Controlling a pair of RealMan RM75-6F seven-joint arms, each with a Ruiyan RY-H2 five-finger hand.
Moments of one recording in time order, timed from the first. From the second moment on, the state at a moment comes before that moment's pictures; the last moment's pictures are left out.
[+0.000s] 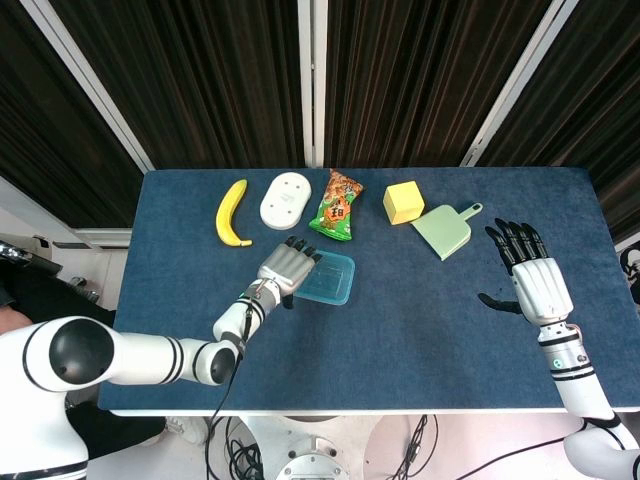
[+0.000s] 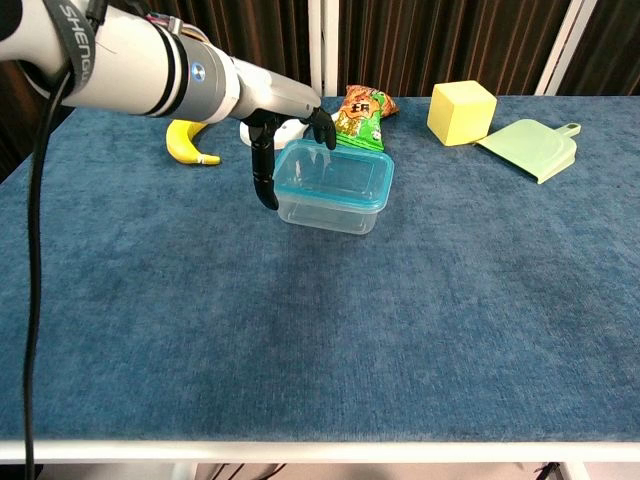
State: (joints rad) left arm -1.53 -1.51 0.07 -1.55 0.25 0.79 0.58; right arm 0.38 -1.29 0.14 -1.34 -1.50 1.35 0.11
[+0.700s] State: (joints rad) left arm -1.46 -1.52 0.04 -1.56 0.32 0.81 0.60; right arm 0.38 -1.28 0.14 -1.36 -1.51 1.36 0.11
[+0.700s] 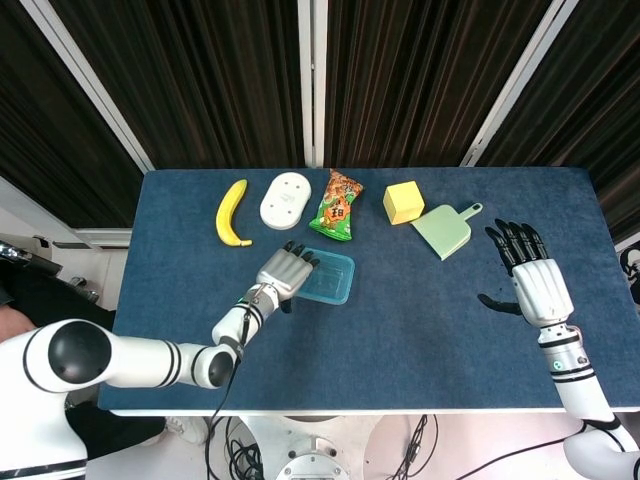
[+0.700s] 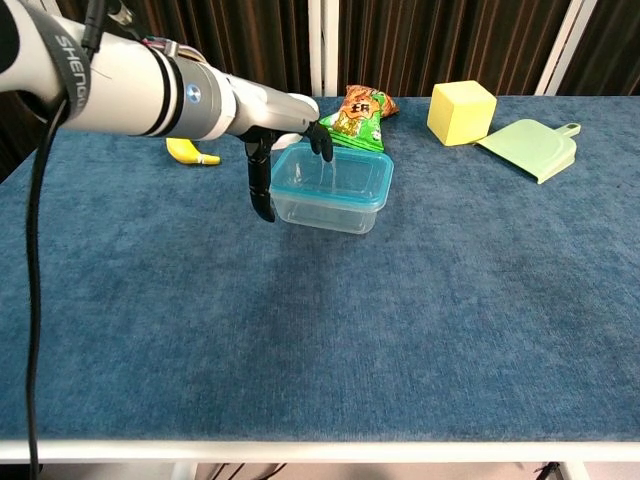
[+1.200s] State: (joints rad) left arm -1.31 -1.46 0.05 -1.78 0.57 0.97 0.62; right arm 0.37 -1.28 0.13 -1.37 -1.52 1.37 0.11
